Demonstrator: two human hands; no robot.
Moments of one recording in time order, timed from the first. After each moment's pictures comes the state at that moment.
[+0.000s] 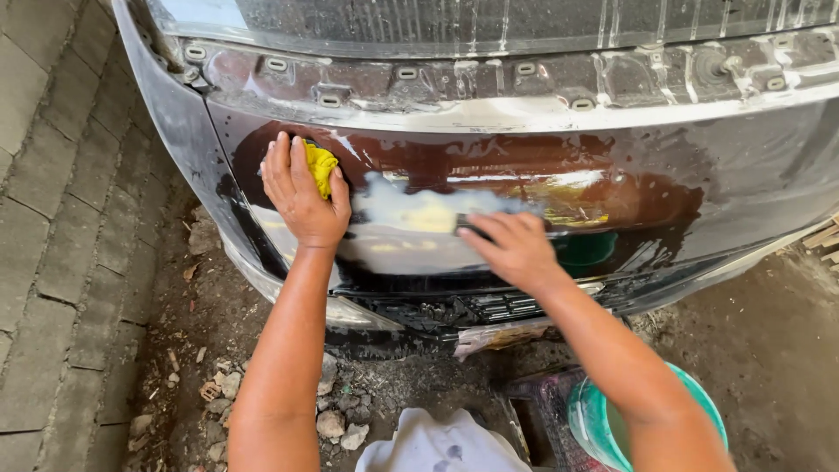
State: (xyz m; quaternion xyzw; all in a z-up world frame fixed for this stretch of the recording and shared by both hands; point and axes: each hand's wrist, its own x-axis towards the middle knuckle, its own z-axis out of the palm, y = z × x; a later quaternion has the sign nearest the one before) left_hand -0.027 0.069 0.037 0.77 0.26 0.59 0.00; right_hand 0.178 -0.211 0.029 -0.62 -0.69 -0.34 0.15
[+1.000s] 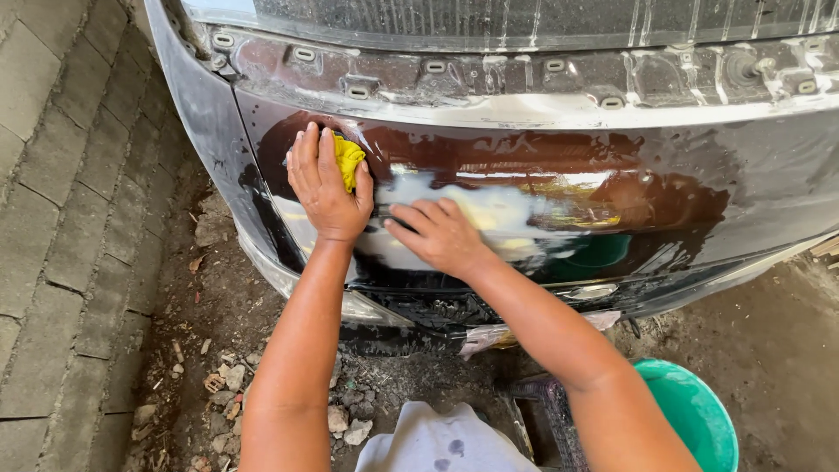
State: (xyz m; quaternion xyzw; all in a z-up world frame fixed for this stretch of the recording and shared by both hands) left_hand -0.029 0.073 0.034 0.77 0.24 0.58 0.00; right_hand 0.094 -0.106 0.046 -0.56 -0.75 -0.31 0.16
